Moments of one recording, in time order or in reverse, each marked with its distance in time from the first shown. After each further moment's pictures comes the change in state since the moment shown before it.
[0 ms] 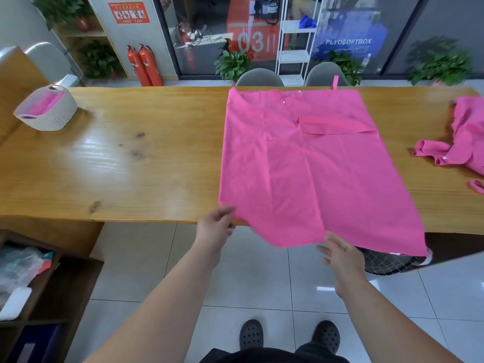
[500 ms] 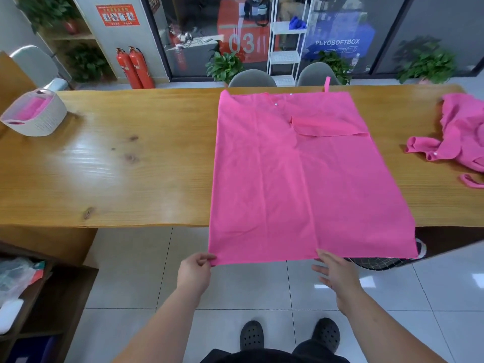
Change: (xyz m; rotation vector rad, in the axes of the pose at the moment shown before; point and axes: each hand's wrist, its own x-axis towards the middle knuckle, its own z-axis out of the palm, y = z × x) left_hand -0.014 -0.099 -0.060 0.420 0.088 -0.121; right_hand -0.019 0.027 -0.015 -0.181 -0.111 0.129
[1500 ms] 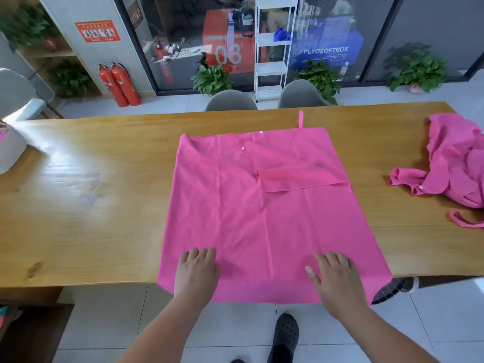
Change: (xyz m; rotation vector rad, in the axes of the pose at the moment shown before) left_hand 0.077 0.124 0.095 1.029 0.132 0.780; right_hand 0.124 -0.092 -0.064 -1.493 0.068 -0.701
